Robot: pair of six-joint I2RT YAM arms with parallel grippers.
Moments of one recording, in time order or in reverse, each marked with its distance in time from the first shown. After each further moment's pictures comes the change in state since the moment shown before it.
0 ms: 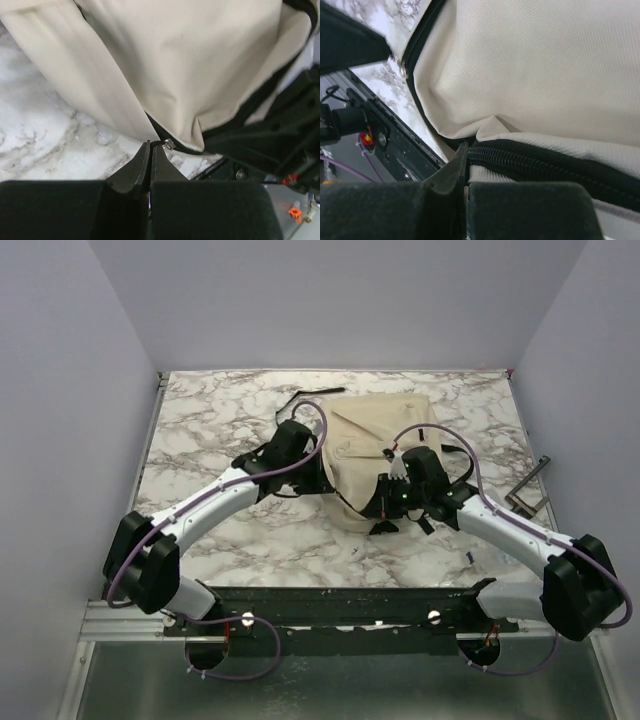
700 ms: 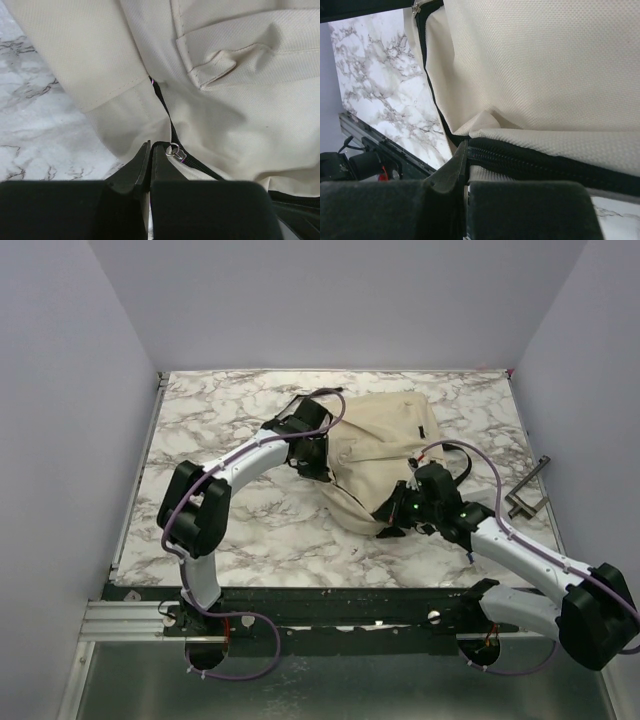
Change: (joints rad) left arm 0.087 0.430 0.375 -0.233 -0.078 0.103; right arm 0.002 -0.209 -0.183 0.058 0.203 0.275
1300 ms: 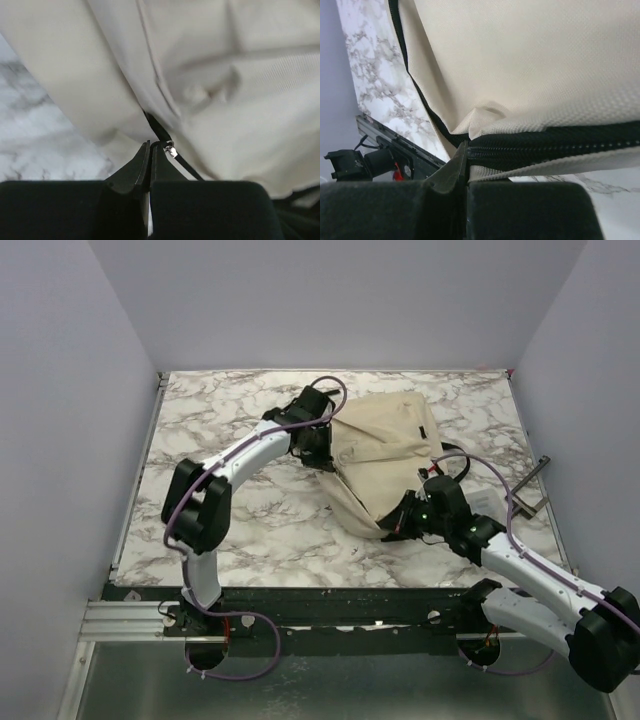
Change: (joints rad) left arm -0.010 -0.035 0.079 -0.068 0.057 -0.010; right arm -0.001 -0.140 -0.096 -0.003 -0.003 0.109
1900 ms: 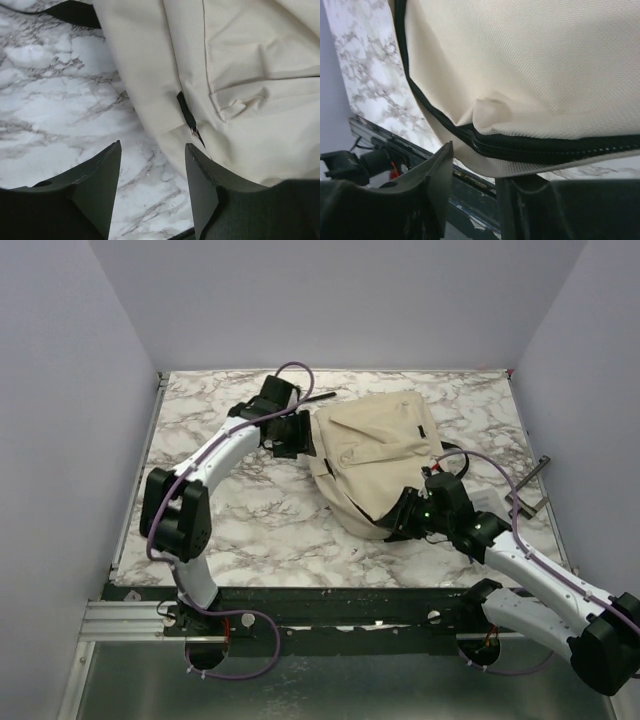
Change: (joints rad) left arm 0.131 0.049 0.060 -0.012 -0.004 0.079; right arm 0.001 -0.022 0.051 -0.111 0.036 0.007
